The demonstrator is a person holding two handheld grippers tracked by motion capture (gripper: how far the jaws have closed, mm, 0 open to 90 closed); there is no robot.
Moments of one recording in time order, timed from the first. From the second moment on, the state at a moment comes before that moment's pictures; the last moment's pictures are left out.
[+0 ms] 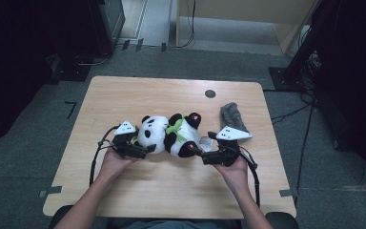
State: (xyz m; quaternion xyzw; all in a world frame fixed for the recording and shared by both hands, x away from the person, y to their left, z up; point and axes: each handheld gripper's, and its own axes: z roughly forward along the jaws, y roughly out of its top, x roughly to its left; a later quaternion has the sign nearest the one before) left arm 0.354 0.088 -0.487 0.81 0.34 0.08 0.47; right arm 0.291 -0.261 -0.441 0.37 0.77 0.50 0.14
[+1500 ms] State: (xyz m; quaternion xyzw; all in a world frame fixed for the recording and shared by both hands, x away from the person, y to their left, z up) left arm 0.367 0.089 -0.474 0.79 0.36 0.07 0.49; right arm 0.333 -0.222 -0.455 0.33 0.81 0.45 0.19
